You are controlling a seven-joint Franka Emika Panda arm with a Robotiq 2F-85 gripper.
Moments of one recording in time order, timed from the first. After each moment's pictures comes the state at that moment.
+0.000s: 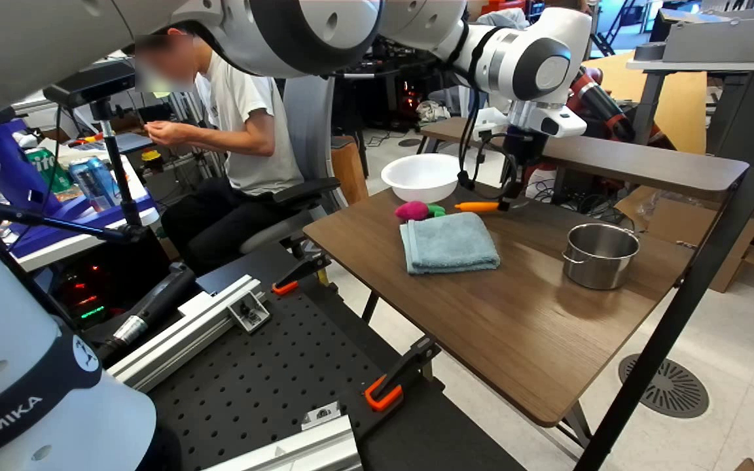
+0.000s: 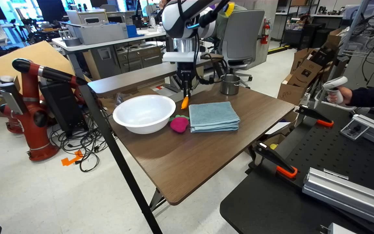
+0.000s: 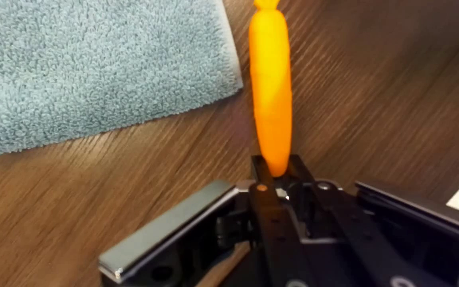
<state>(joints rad) 0.06 1.28 -0.05 -0.78 0.20 1.92 0.84</state>
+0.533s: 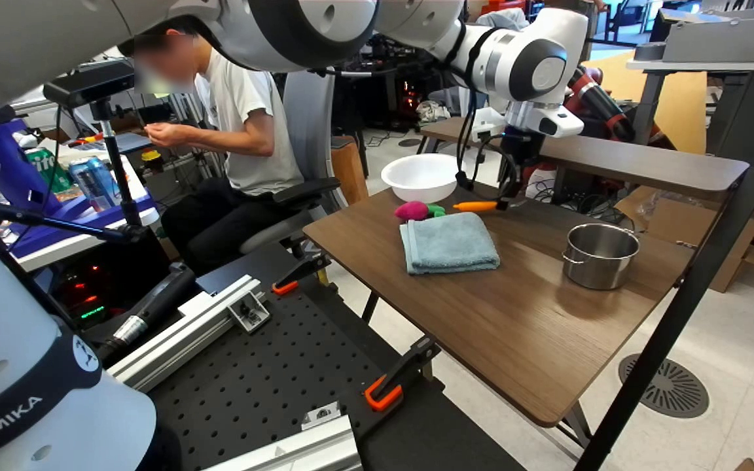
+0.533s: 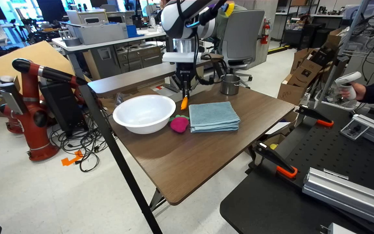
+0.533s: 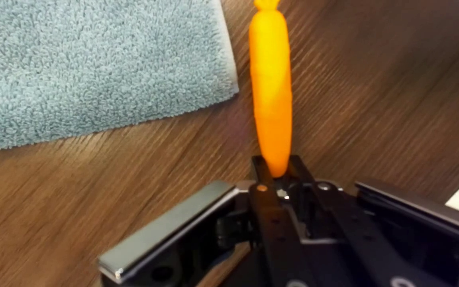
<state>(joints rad) 0.06 1.27 -0.05 -0.82 0.20 1.95 0.81</state>
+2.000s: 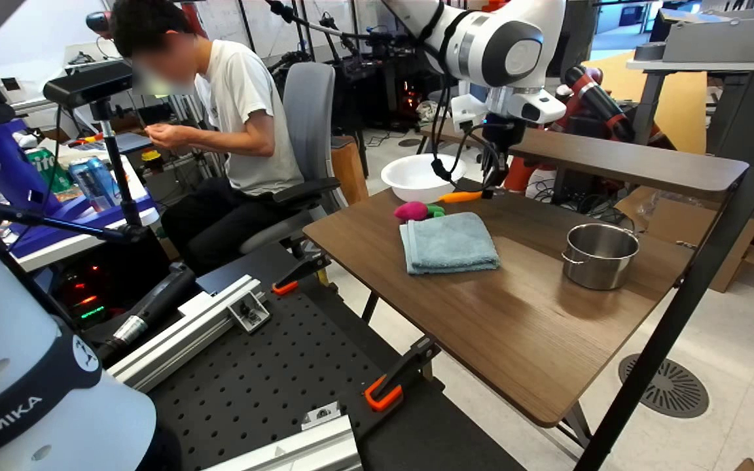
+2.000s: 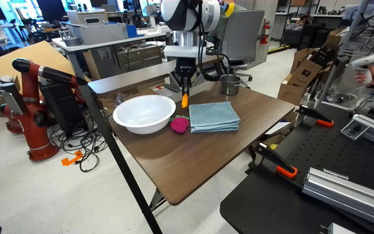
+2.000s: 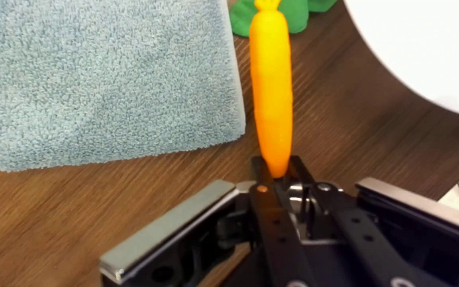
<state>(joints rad) 0.09 1.00 -0.02 -1.24 0.20 2.15 0.71</state>
